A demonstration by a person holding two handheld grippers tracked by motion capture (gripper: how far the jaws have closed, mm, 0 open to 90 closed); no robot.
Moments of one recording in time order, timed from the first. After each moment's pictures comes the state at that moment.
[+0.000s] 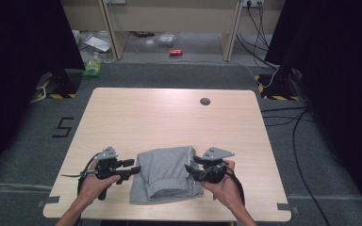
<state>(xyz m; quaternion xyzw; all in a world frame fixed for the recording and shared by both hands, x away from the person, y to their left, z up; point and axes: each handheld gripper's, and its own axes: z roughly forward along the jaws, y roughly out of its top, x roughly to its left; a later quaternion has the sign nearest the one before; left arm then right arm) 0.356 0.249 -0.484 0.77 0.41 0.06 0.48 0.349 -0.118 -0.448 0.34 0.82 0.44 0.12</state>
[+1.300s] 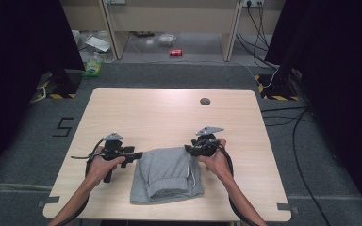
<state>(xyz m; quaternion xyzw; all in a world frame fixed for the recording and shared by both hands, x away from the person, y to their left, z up) 0.419 0.248 -0.501 0.77 0.45 0.05 0.45 0.444 -0.109 -0.481 0.38 0.82 0.41 0.10</state>
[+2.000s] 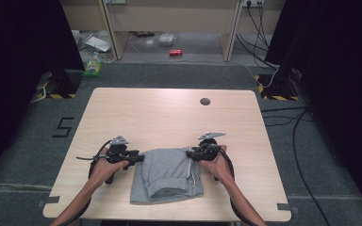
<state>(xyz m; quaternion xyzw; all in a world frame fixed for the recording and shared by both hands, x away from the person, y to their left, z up) 0.417 0.239 -0.516 0.80 0.42 0.07 0.42 0.442 -0.117 -0.509 0.42 0.81 0.40 0.05</state>
